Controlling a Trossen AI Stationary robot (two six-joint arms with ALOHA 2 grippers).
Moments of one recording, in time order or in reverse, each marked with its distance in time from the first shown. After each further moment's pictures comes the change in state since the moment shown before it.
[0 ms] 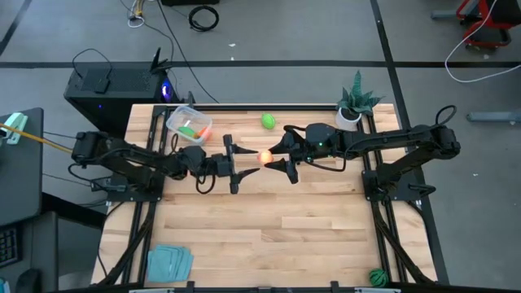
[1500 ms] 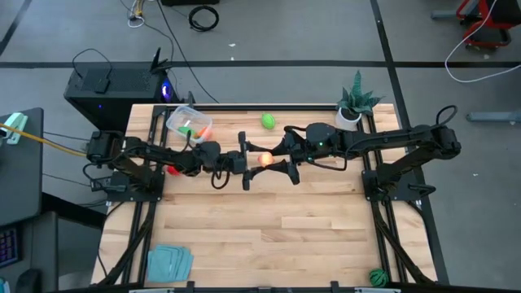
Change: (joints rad) left arm 0.043 0.156 0.143 -0.046 0.080 0.039; right arm 0.000 -0.001 -0.001 -0.009 -0.030 0.004
